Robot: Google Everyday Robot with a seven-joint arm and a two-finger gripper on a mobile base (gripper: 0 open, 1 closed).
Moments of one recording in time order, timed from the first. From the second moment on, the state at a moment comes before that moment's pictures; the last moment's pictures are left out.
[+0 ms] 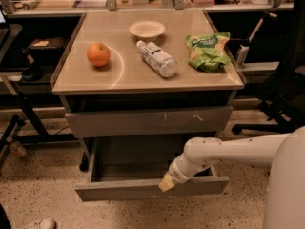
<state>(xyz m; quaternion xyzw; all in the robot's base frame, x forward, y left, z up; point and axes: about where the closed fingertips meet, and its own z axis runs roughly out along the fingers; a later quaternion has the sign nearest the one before) 0.489 -0.067 0.435 -0.39 0.90 0.19 0.10</state>
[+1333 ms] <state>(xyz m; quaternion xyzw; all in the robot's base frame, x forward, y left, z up) 0.453 -0.073 0.434 -0.38 0.90 0.19 0.08</state>
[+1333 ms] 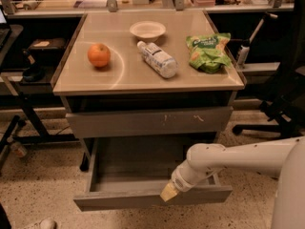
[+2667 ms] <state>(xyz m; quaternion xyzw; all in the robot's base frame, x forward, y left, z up) 0.437 -0.071 0.439 -0.36 0.91 0.20 0.07</state>
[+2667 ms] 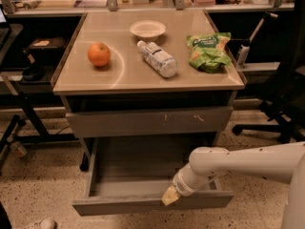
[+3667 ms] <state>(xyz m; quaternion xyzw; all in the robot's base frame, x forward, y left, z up) 0.429 -0.071 0.441 -0.35 0.91 0.21 0.07</state>
